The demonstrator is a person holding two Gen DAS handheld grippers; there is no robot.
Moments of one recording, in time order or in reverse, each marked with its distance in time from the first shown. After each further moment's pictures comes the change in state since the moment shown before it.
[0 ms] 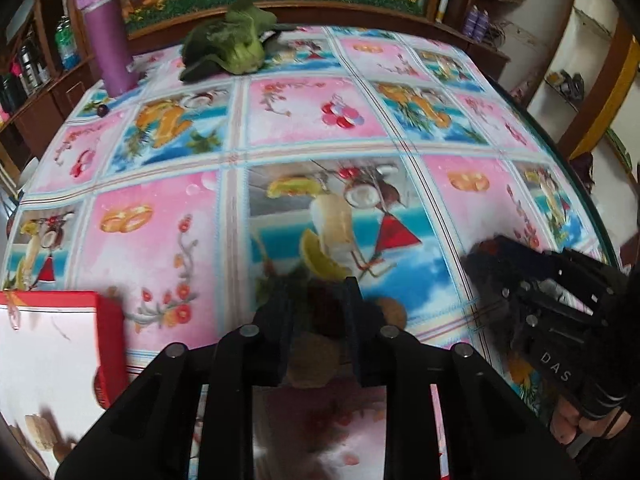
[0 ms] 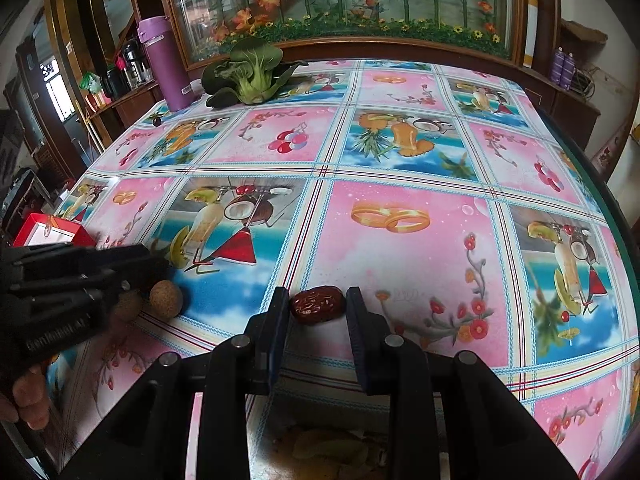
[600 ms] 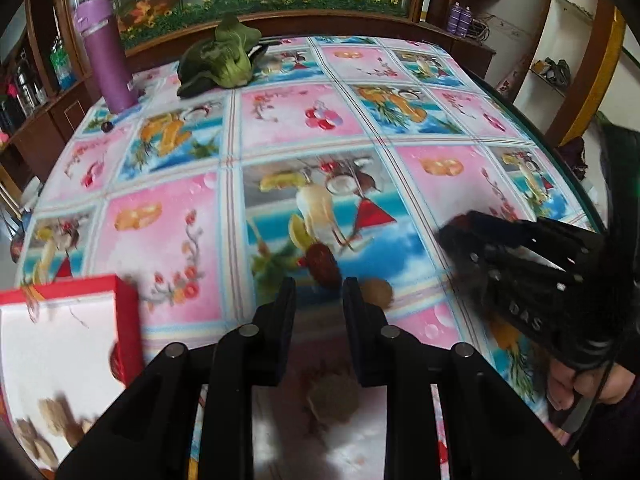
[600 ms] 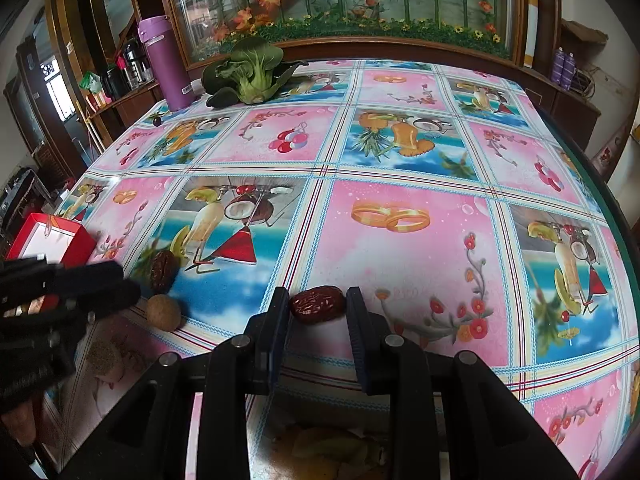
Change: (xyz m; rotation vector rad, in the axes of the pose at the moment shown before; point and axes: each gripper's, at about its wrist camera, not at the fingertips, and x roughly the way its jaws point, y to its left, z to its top) left arm -0.031 -0.007 -0.011 0.054 -0.046 0.012; right arm 0.000 0.001 -0.001 -0.001 0.000 0.000
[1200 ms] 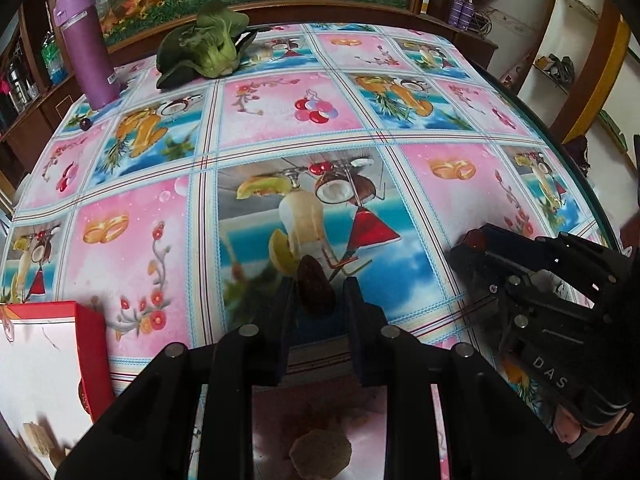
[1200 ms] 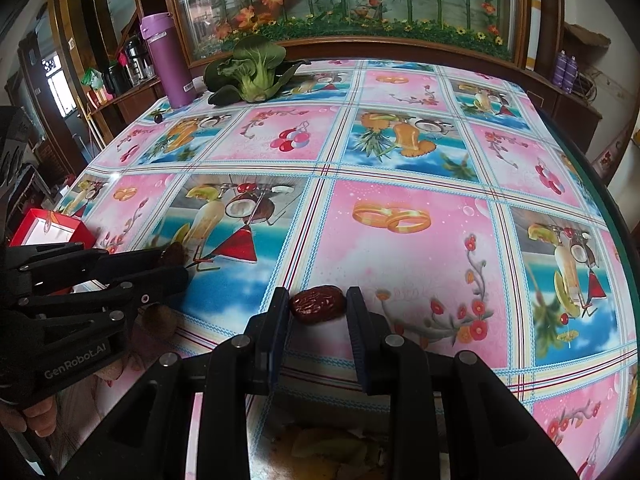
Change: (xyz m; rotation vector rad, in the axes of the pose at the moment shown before) left arm 0.032 -0.008 0.009 -0.006 0.030 -0.017; right arm 0.001 0.001 0.001 -0.014 0.005 0.000
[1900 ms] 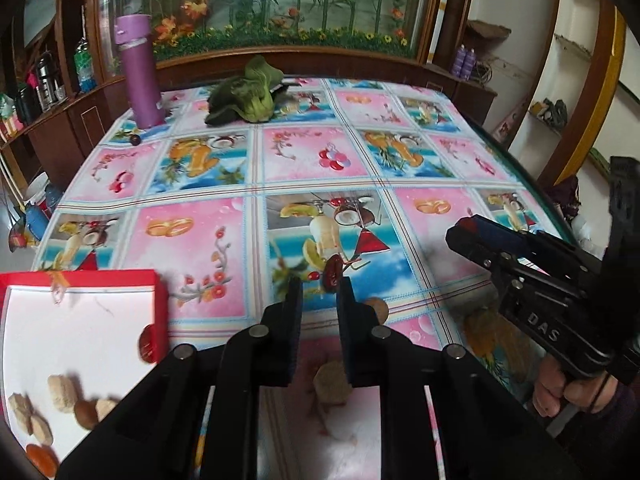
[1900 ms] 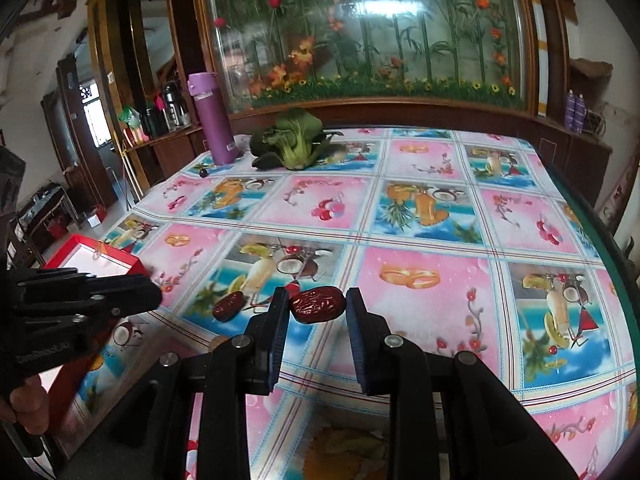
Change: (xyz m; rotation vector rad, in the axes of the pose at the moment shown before) left arm -0.082 0.020 -0.031 -0.080 -0.178 -0.004; right arm -0.048 0.010 -0.003 -0.040 -0.234 0.099
